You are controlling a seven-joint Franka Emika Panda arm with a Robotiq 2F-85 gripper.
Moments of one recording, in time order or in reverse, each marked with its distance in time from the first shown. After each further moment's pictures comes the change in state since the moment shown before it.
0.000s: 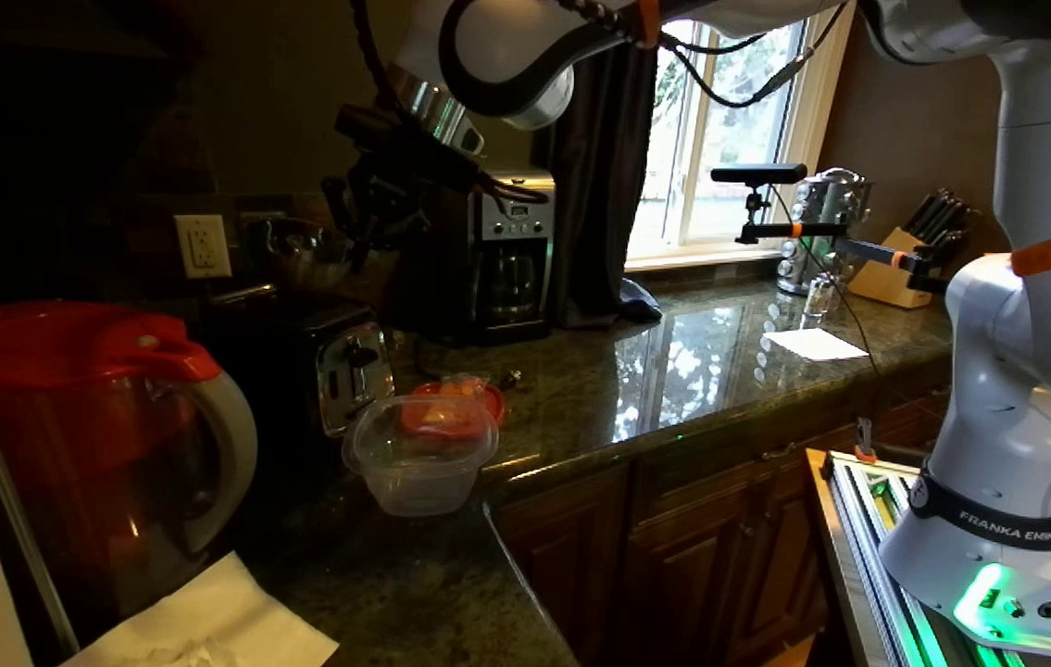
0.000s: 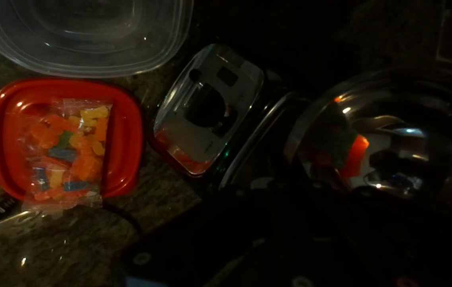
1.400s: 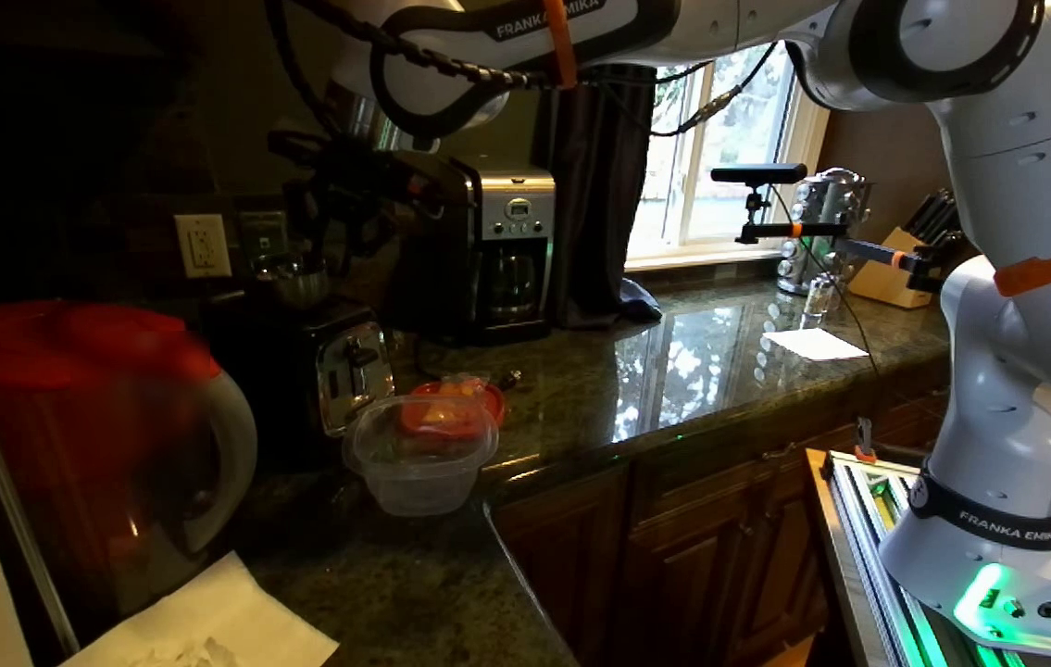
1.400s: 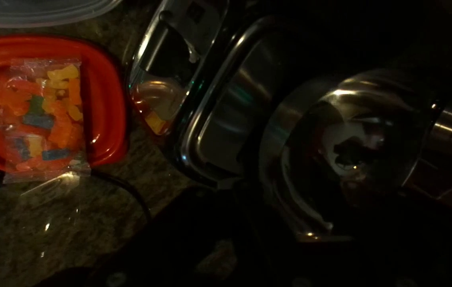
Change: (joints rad) arm 0.066 0.228 -0.085 0.337 -0.152 -0.165 0.198
